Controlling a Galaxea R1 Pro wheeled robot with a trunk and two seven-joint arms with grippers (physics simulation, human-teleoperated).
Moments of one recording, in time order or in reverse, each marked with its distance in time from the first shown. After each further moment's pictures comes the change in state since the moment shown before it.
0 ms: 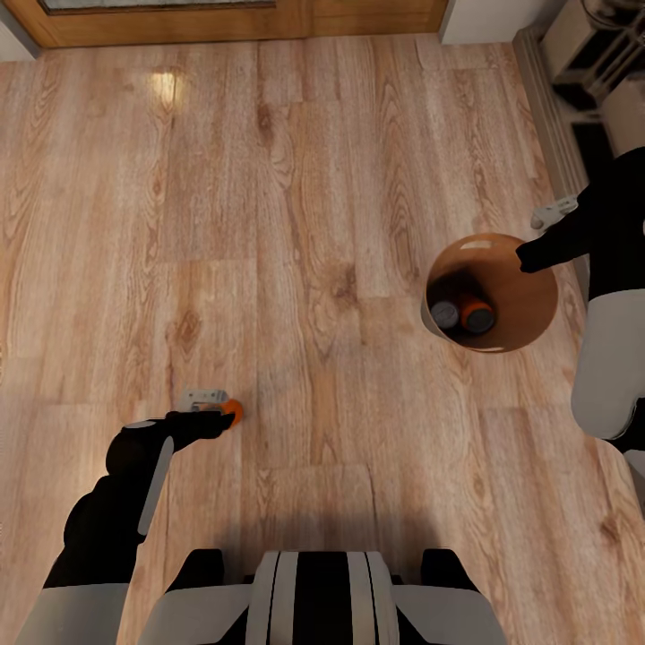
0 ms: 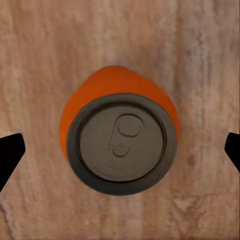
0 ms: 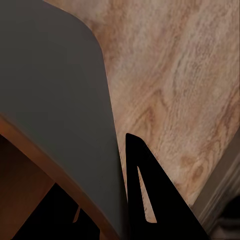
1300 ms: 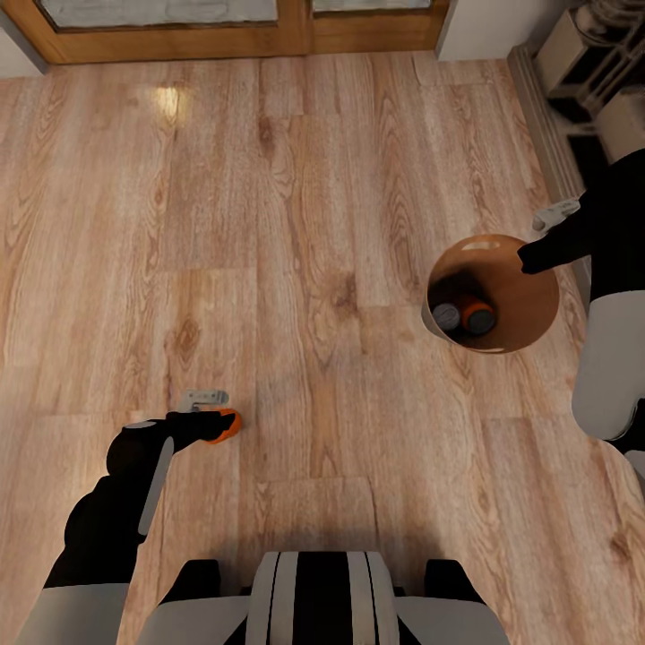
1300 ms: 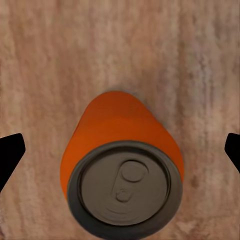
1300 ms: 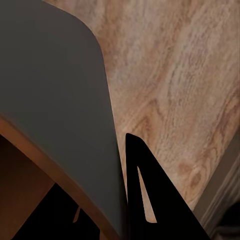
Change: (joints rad) left arm 0.000 0.000 0.000 0.004 0.000 -0.001 0.004; right arm 0.003 -0.004 -0.009 0.000 0.001 0.000 0.000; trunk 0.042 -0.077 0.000
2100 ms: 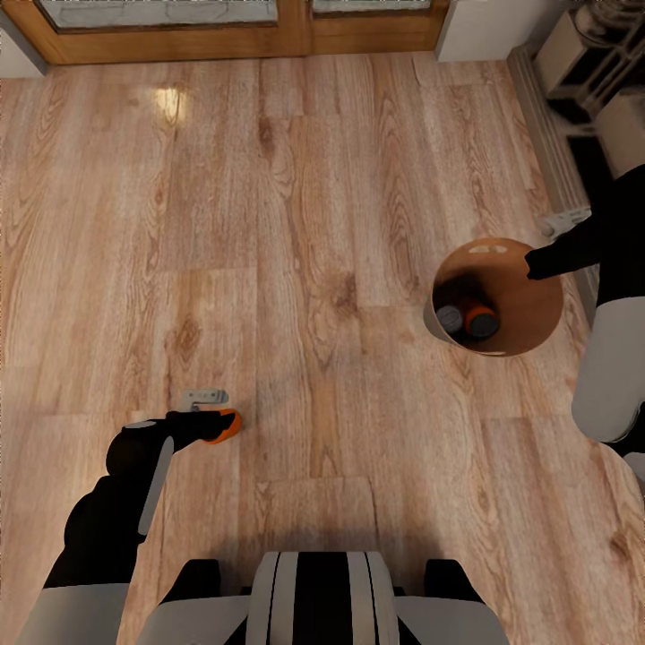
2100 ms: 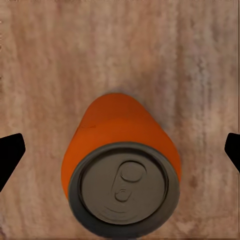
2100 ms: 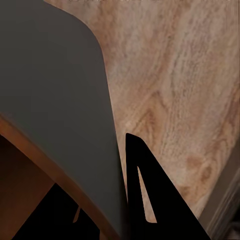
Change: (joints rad) left arm 0.000 -0.001 0.000 -0.004 0.001 0.000 0.002; right arm 0.020 -0.006 -0.076 -0.002 0.002 0.000 -0.010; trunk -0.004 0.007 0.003
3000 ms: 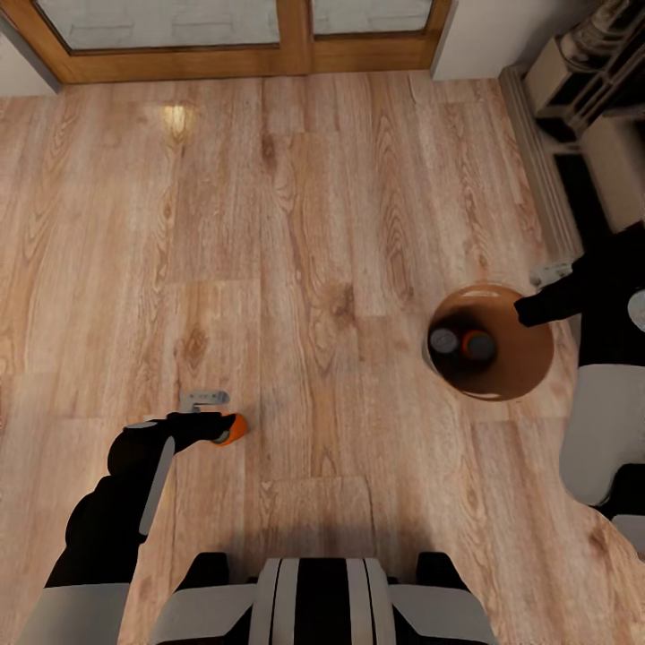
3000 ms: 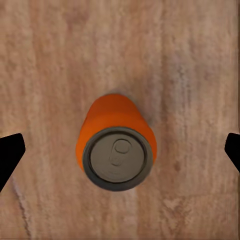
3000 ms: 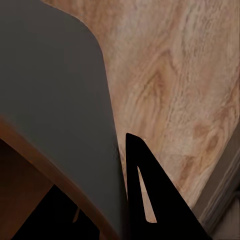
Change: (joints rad) left arm 0.000 -0.002 0.000 0.007 -0.003 0.004 -0.001; right arm 0.241 0.011 -0.029 -0.186 -0.013 0.000 0.012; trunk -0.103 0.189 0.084
